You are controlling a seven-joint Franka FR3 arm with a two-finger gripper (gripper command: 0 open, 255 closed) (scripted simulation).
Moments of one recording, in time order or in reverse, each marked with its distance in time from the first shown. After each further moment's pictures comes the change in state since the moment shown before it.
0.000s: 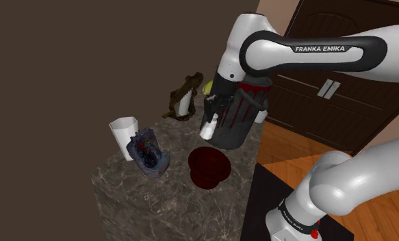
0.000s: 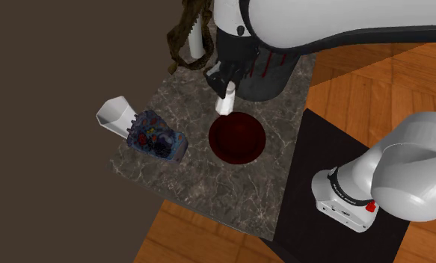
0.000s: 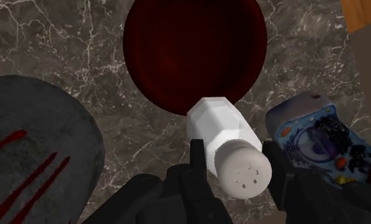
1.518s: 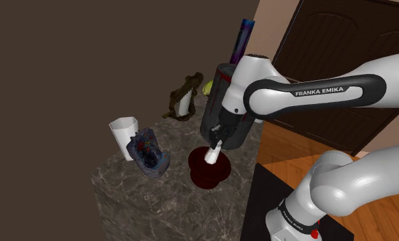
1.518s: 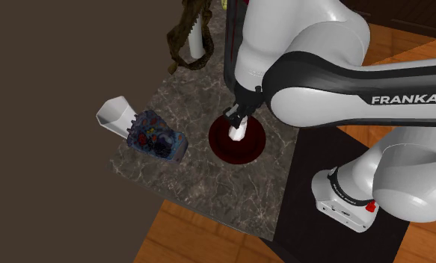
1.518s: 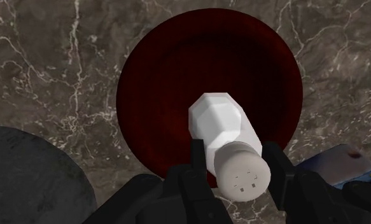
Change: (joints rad) arm 0.034 -0.106 0.026 -0.320 0.055 0.213 -0.013
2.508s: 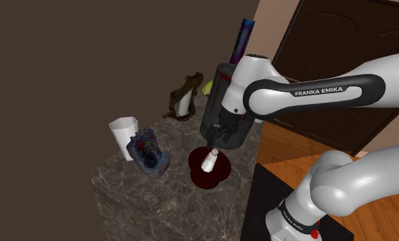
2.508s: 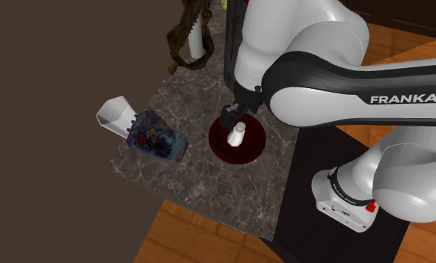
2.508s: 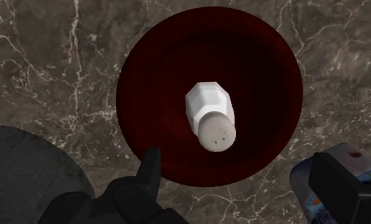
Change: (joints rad) arm -0.001 0.003 0.000 0.001 -0.001 0.003 -0.001
